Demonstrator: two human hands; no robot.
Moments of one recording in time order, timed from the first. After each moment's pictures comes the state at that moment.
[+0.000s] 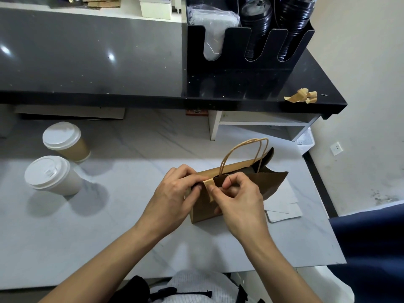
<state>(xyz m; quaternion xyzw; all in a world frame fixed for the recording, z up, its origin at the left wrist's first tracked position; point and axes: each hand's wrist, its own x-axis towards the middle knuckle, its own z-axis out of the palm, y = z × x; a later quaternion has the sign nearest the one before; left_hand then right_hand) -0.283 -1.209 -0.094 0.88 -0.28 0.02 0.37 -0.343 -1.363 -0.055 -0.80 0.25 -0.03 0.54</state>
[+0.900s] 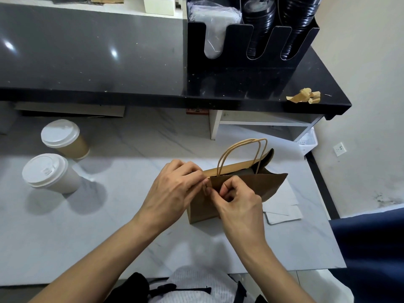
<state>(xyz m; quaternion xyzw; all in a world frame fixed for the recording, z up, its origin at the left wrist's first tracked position) -0.267 -1.218 -0.090 0.89 -0.36 0.10 0.27 -0.343 -1.372 -0.087 -0.87 0.24 -0.08 0.43</state>
